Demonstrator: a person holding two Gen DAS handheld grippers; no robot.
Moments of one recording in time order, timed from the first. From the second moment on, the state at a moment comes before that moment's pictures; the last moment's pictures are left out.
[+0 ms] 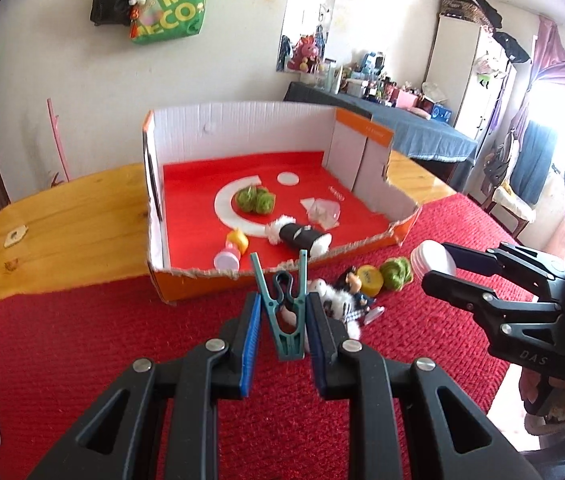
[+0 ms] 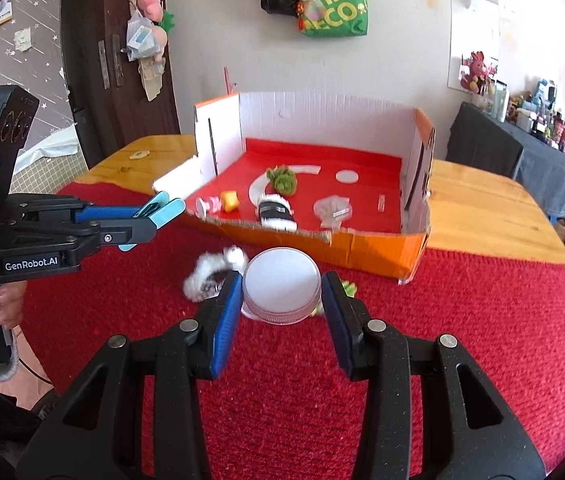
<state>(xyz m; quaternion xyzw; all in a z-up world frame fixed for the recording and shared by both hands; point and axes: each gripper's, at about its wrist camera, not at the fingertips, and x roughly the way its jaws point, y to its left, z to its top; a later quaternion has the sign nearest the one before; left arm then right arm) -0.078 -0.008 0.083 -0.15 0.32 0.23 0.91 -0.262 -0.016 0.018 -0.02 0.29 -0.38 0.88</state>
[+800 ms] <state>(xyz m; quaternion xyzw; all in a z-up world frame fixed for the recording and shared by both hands) -0.003 0.071 0.099 -0.11 0.39 0.22 0.89 -0.195 -0.116 0.072 -0.02 0.34 -0.36 0.86</state>
